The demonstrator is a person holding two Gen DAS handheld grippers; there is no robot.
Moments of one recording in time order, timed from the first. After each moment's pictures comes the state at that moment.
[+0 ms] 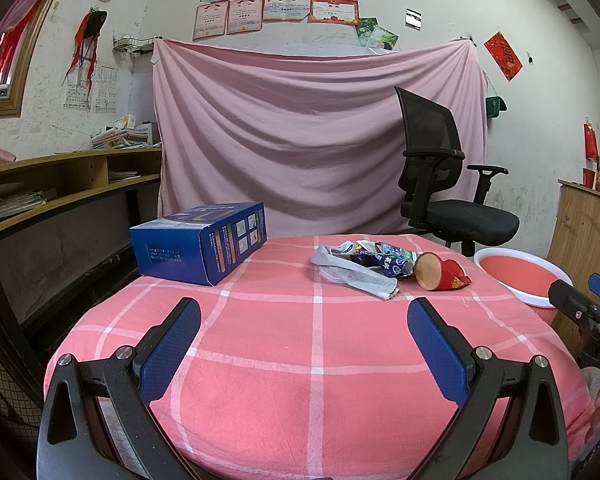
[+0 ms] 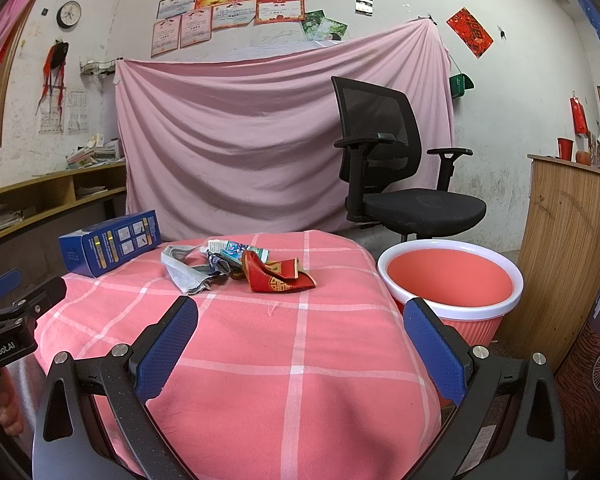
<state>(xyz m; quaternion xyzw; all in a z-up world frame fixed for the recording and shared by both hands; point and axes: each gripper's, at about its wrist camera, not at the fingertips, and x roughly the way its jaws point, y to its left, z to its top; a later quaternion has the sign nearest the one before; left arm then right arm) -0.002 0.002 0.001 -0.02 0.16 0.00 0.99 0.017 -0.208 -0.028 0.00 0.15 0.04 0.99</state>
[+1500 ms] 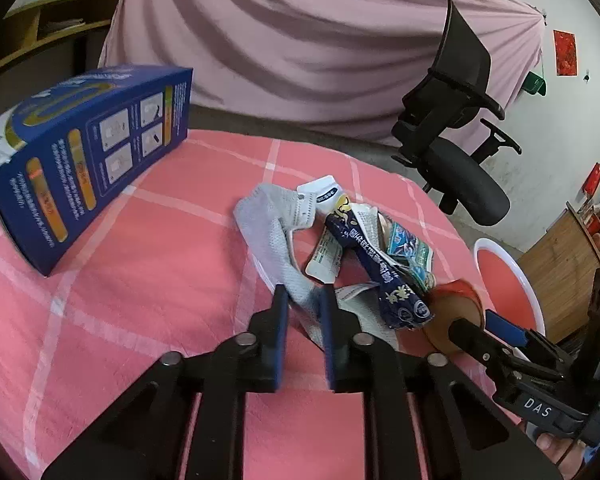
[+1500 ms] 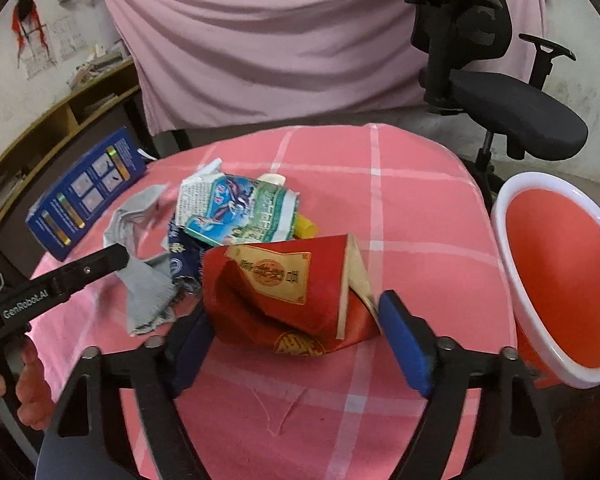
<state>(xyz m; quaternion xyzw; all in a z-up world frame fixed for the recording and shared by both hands) 0.224 0.025 -0.011 -0.17 0.40 -0.08 0.90 0.226 -0.192 -0.053 0.01 0.41 0.16 0.90</state>
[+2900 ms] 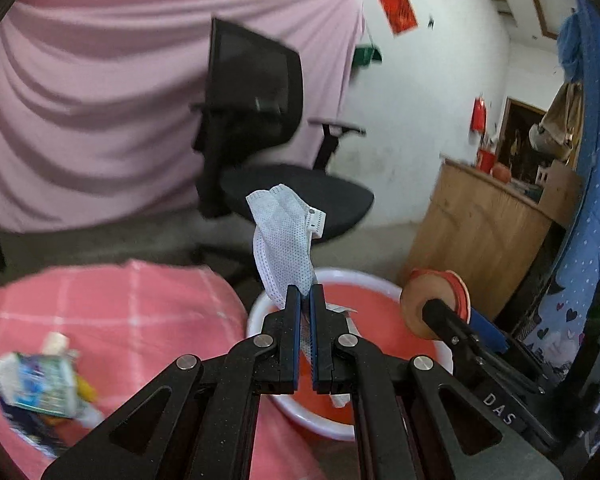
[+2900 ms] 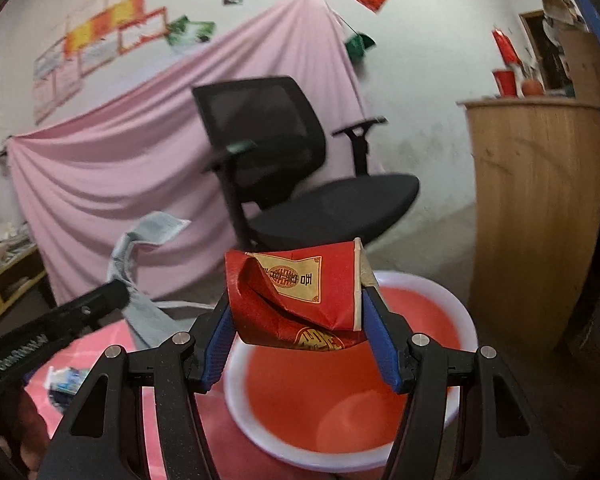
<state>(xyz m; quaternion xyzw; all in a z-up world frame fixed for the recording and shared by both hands) 0.246 -0.266 0.041 -0.03 0.27 -0.29 0.92 0.192 -0.414 -0.016 0.14 0.17 -0.08 0.97</state>
